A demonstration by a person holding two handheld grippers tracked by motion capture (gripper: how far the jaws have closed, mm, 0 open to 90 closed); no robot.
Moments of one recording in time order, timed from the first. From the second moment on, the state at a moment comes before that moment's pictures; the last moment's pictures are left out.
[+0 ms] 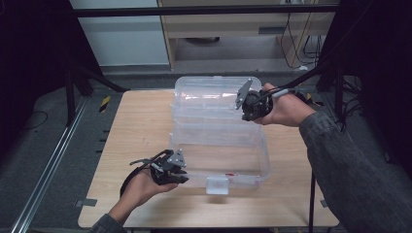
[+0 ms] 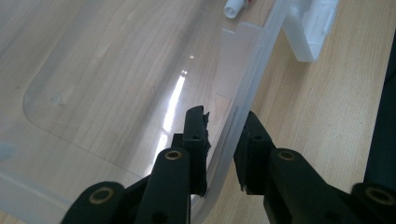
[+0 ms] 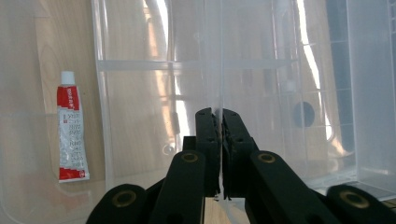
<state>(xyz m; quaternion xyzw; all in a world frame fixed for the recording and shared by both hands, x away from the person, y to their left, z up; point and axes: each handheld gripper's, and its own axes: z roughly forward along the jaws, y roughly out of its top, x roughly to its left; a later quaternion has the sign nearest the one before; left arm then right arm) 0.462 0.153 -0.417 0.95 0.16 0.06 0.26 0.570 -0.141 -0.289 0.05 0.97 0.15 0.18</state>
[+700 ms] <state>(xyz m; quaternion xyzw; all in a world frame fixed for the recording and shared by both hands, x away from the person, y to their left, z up) 0.462 0.149 -0.416 0.96 0.15 0.07 0.24 0.546 -0.148 -0.288 0.04 0.97 0.17 0.17</state>
